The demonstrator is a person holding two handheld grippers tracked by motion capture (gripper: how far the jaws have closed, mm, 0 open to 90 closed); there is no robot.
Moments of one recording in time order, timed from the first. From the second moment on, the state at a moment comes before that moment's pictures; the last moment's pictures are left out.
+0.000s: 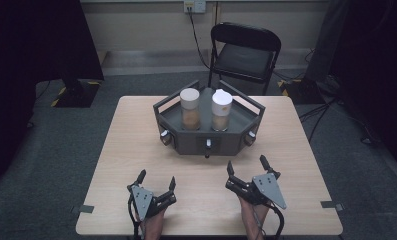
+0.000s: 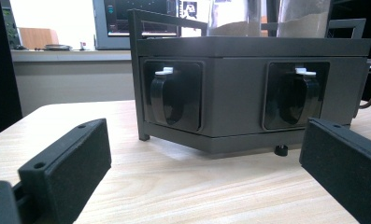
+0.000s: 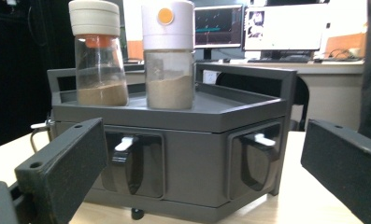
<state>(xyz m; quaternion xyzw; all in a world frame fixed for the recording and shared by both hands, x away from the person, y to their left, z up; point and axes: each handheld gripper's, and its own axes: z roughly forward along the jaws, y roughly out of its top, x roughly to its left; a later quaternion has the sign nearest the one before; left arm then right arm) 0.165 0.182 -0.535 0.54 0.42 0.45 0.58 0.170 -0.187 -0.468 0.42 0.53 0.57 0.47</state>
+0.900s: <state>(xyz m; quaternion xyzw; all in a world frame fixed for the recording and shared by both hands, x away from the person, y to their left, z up) 0.165 0.182 -0.535 0.54 0.42 0.45 0.58 0.156 -0.192 -0.502 0.43 0.52 0.57 0.47</state>
